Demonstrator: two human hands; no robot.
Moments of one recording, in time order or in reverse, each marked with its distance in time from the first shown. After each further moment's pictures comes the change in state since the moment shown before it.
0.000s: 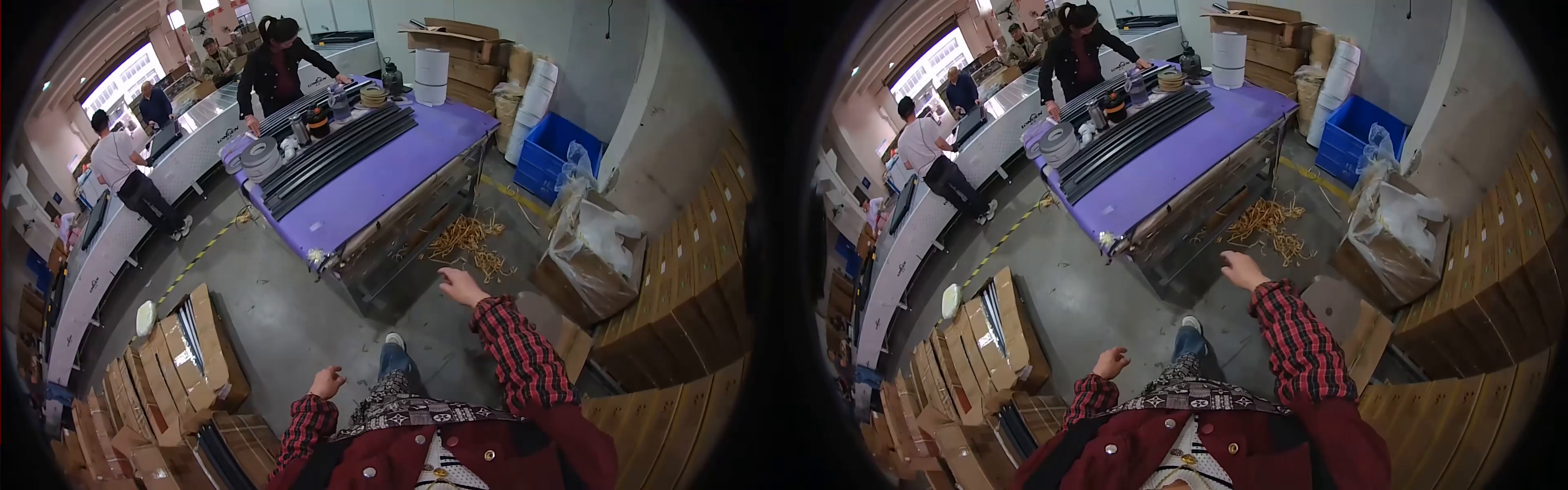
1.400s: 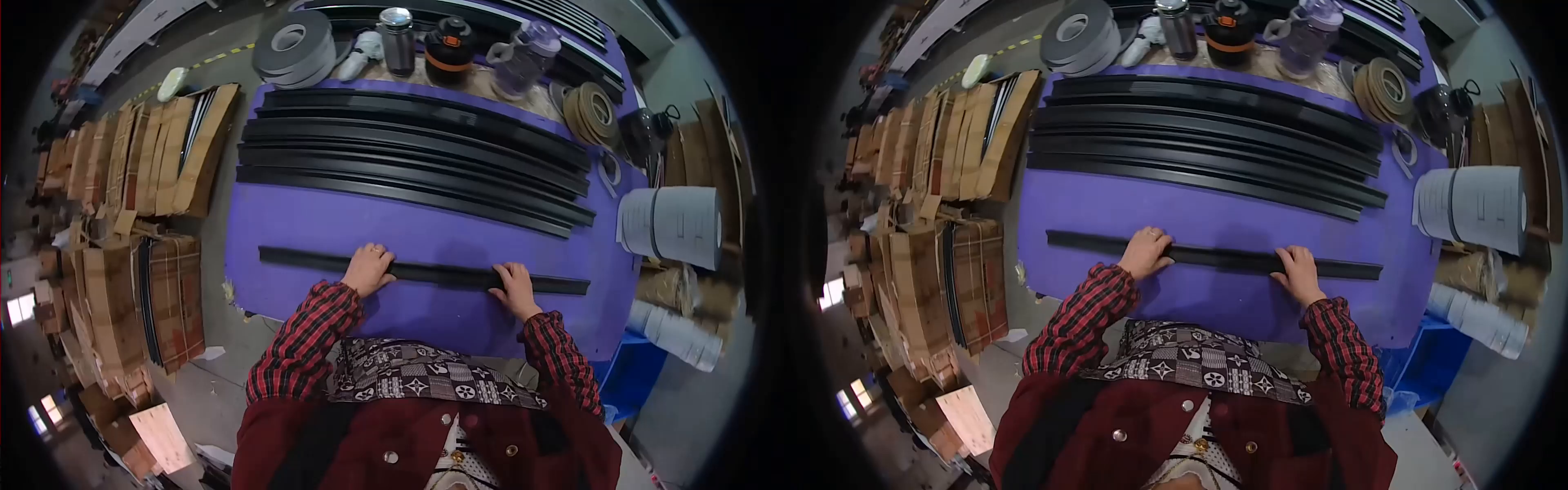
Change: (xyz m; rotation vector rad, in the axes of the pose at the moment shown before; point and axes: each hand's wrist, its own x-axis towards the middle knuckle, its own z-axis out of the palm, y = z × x) left_hand 0.642 0.232 -0.151 0.082 0.266 -0.196; right_hand 0.705 0.240 -0.085 -0.349 -0.754 -0.656
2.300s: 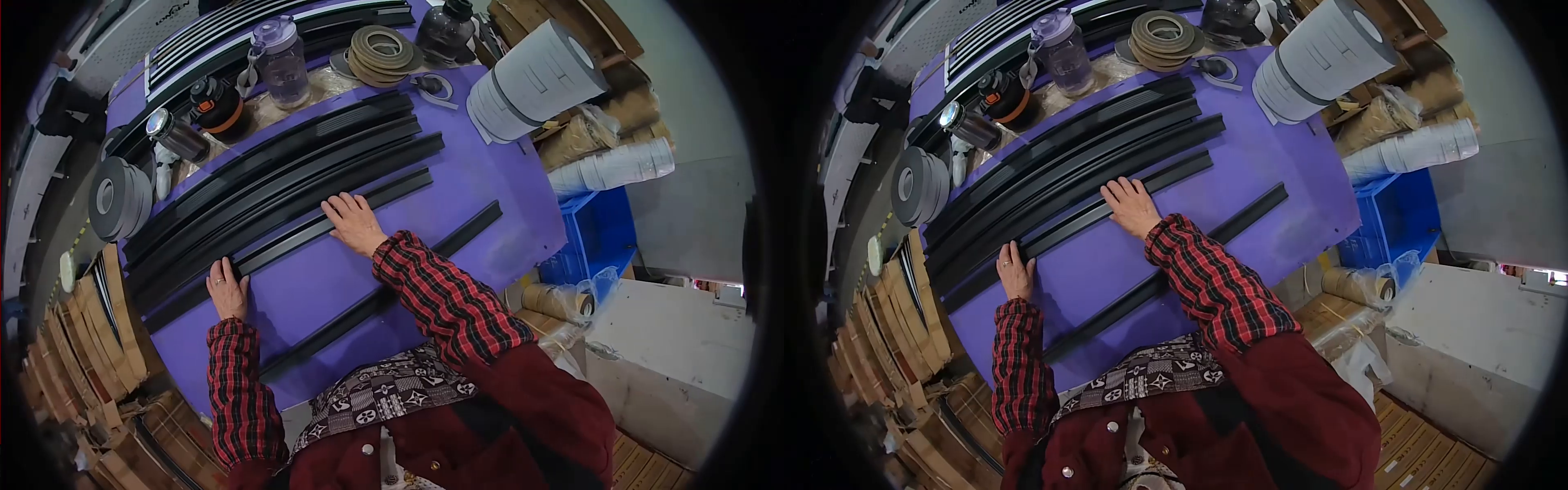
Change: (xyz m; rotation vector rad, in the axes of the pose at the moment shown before) left_hand 0.084 -0.069 -0.028 0.366 0.418 -0.077; right_hand 0.110 -0.012 -0.002 -0.313 0.525 0.088
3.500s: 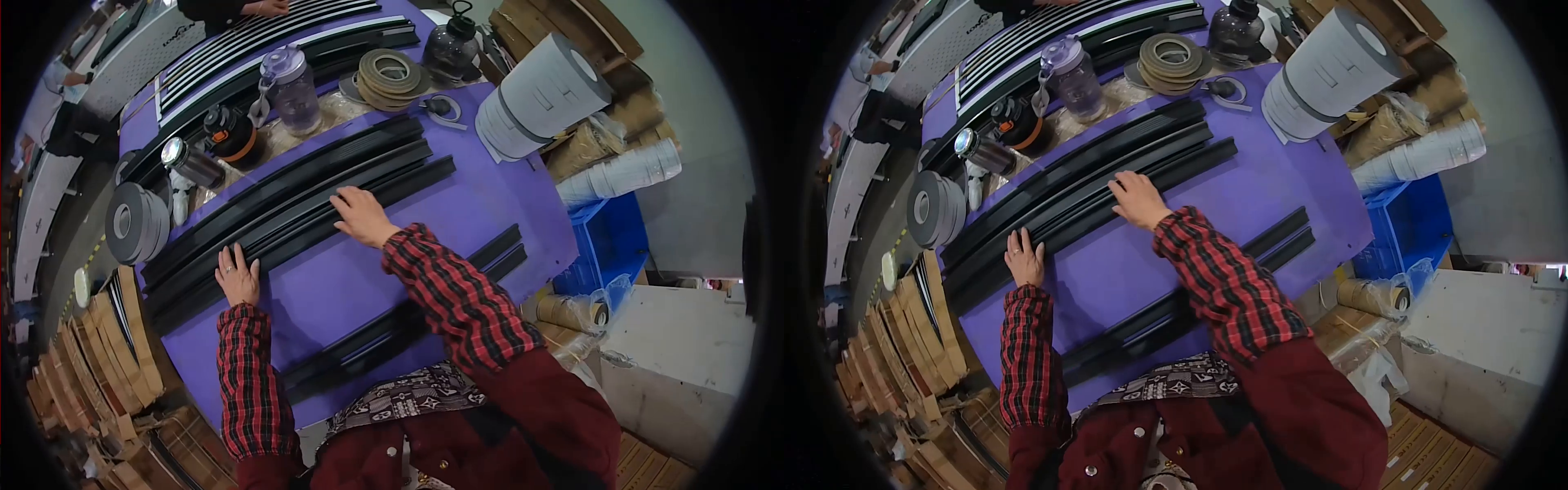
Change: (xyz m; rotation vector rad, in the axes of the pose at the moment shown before) left_hand 0.073 0.002 0.012 0.083 0.001 -0.055; right_hand 0.052 0.031 -0.004 0.210 0.047 0.020
